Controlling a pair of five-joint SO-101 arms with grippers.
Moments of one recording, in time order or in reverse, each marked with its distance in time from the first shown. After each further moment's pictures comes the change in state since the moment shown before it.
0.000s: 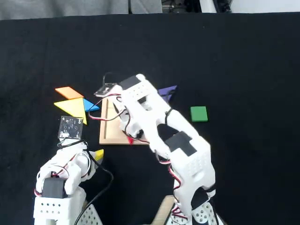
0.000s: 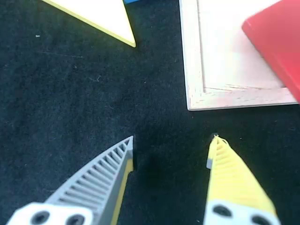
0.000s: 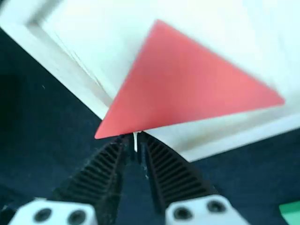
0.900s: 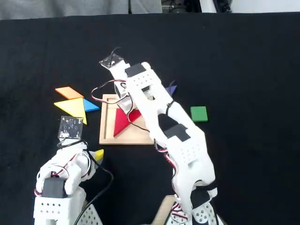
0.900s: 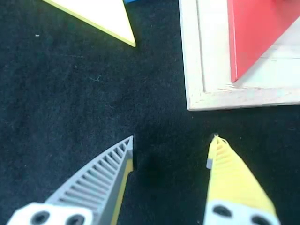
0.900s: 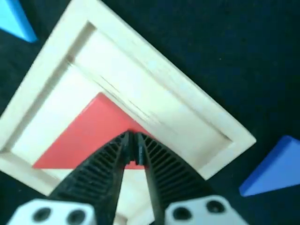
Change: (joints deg) left arm 0.0 0.0 0.0 0.0 0.0; right arm 5.0 11.2 -17.6 -8.8 -9.8
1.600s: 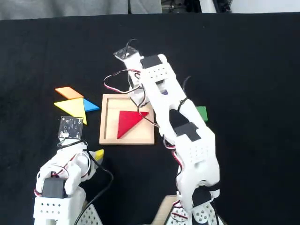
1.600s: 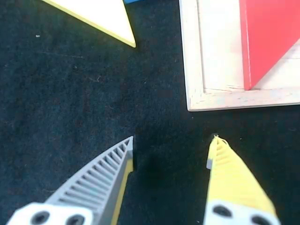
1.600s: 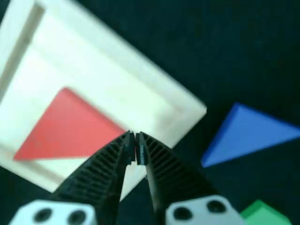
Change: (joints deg) left arm 0.0 0.0 0.0 0.0 0.0; right arm 5.8 -4.6 0.2 2.9 3.5
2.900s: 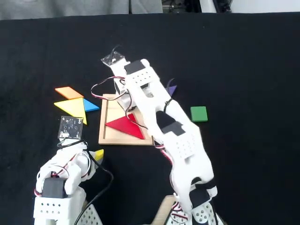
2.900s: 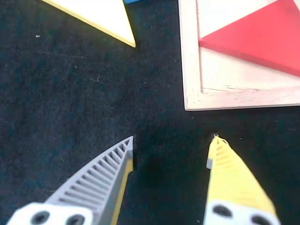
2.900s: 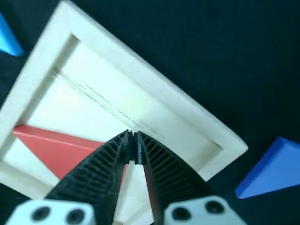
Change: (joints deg) left arm 0.0 0.0 0.0 0.0 0.0; right arm -5.4 9.2 -8.5 1.3 -6.2
